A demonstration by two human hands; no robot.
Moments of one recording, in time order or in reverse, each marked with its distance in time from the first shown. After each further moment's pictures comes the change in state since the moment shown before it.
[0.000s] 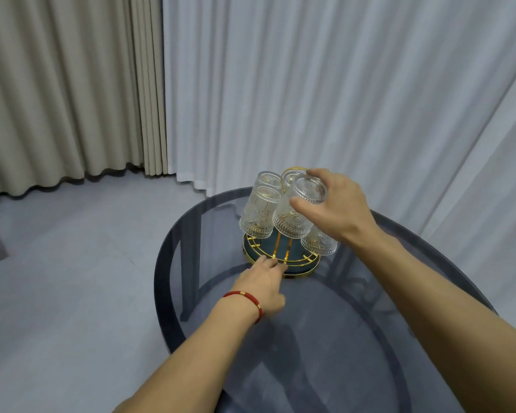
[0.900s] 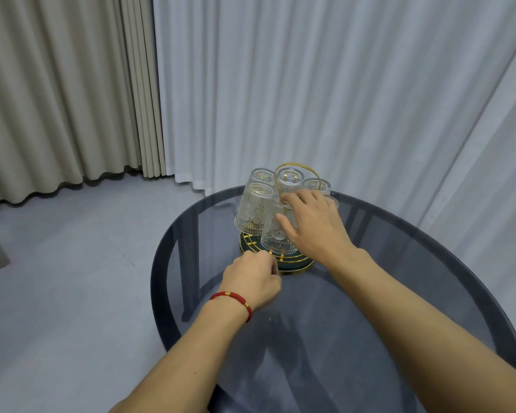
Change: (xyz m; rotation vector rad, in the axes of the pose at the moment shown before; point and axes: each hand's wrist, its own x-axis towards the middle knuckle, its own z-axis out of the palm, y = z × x) left_hand -0.023 0.014 -0.024 -0.137 0.212 -0.143; right_hand -0.017 0.017 0.045 -0.383 -0.102 -0.180
